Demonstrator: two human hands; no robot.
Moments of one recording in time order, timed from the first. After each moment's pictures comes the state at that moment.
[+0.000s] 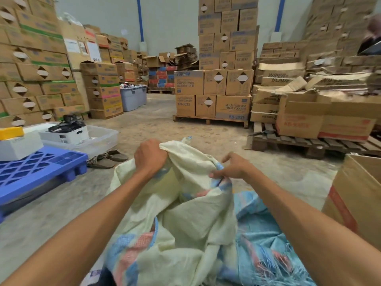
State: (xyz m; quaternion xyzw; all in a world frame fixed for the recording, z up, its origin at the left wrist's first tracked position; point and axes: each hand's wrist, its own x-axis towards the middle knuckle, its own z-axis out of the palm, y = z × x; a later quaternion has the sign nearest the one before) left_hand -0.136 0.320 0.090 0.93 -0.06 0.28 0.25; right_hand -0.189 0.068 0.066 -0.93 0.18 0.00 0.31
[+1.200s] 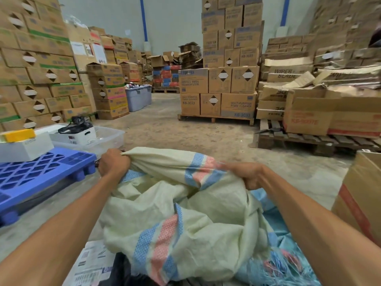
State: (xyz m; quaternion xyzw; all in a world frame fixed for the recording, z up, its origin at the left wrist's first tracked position) left_hand -0.099 0.423 0.072 0.92 0.15 0.21 0.30; right_hand -0.207 0.075 0.066 -0.73 0.04 0.25 0.64
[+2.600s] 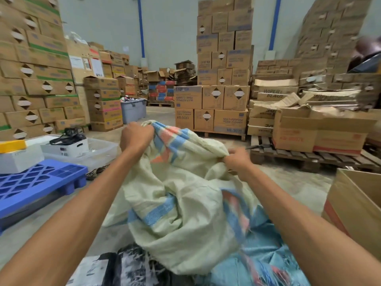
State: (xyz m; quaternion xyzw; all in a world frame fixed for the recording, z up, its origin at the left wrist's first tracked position) left_hand -0.135 0.342 0.190 0.86 0.05 0.26 0.43; right_hand -0.205 0.085 0.127 -0.84 0.19 -0.16 0.48
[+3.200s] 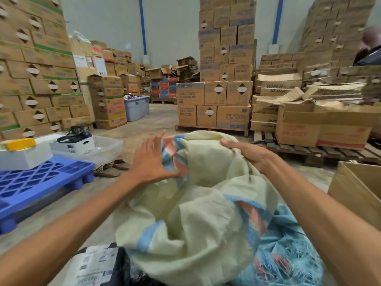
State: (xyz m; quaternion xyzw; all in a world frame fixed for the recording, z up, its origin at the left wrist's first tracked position) left_hand -0.179 0.367 0.121 0.91 -0.27 0.25 0.20; right_hand -0.263 0.072 0.157 -0.69 0.07 0.10 0.72
